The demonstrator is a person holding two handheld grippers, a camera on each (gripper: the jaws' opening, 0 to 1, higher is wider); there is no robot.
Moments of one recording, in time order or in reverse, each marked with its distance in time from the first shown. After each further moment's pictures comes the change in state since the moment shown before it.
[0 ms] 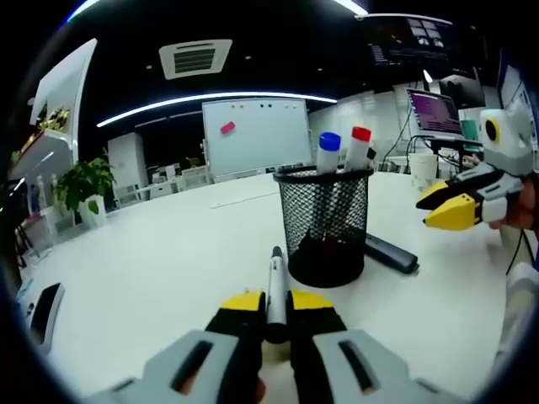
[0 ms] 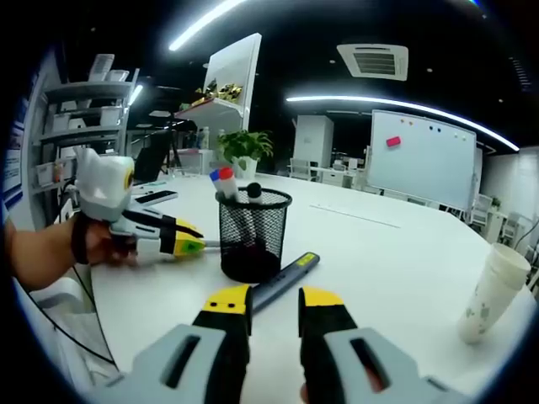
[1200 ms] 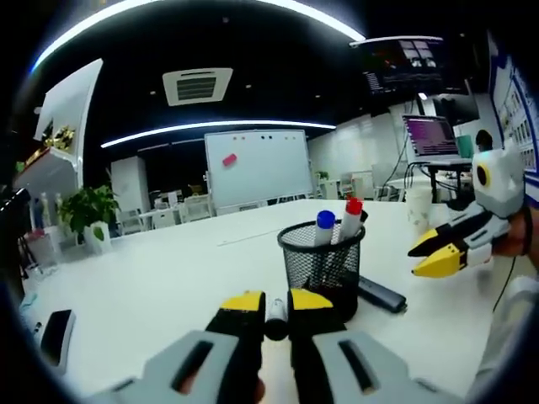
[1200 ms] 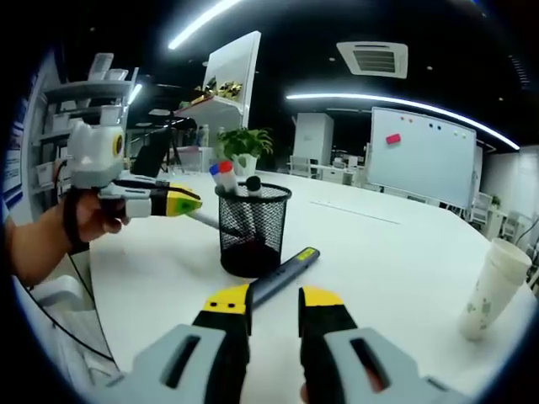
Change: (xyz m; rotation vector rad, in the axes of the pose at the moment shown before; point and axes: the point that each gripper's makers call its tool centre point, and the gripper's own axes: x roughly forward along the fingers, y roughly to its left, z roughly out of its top) left arm -0.017 0.006 0.052 0.007 -0.152 -0.001; right arm -0.001 0.000 -0.005 0.002 0.012 -0.001
